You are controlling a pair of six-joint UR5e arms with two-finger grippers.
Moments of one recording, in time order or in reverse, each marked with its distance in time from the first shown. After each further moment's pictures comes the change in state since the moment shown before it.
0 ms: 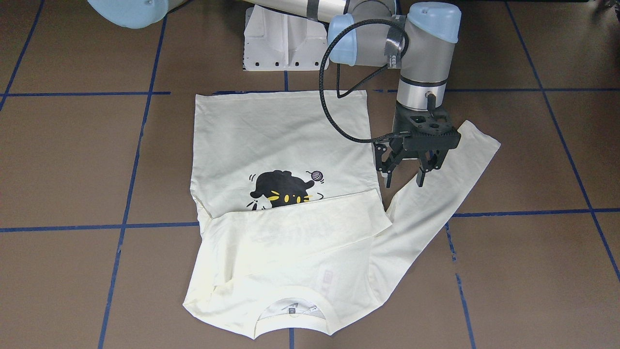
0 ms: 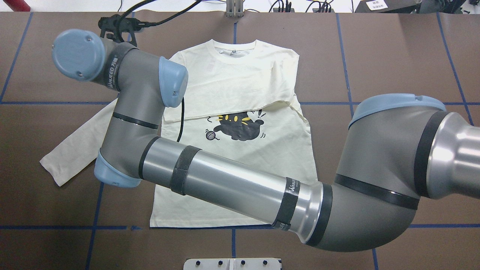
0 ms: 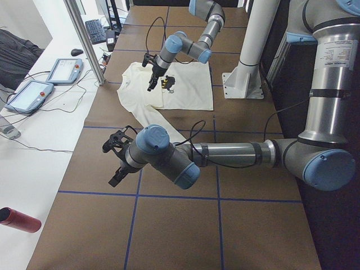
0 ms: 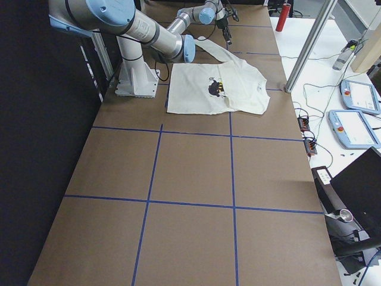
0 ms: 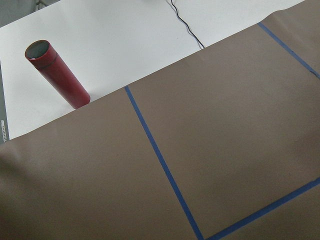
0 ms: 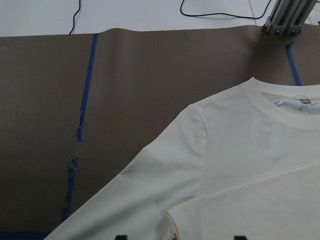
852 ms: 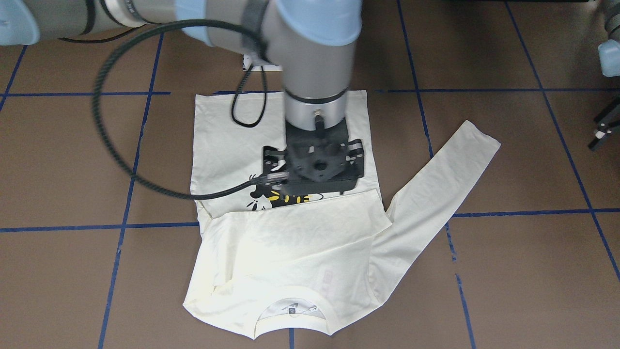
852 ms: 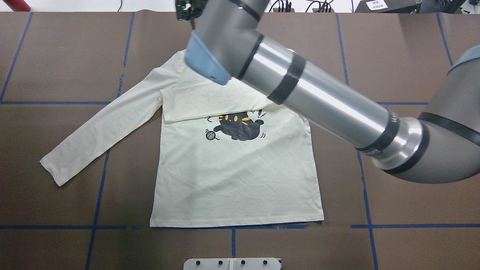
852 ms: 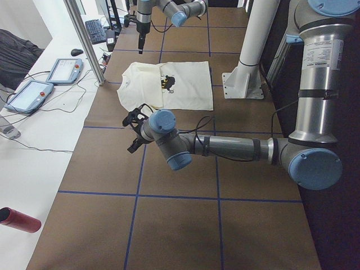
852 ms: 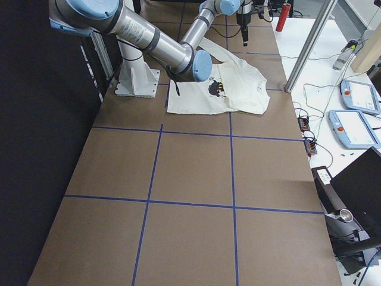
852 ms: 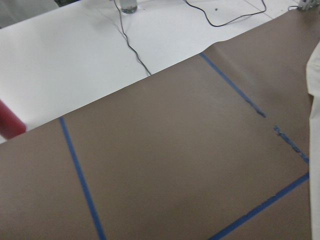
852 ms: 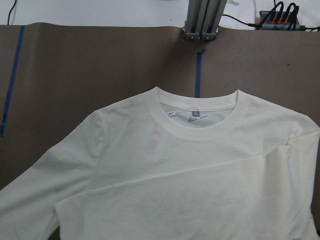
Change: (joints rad) left arm 0.326 0.059 -0.117 -0.285 0.015 -0.427; right arm 0.343 -0.327 0.520 -0.327 0.487 -0.354
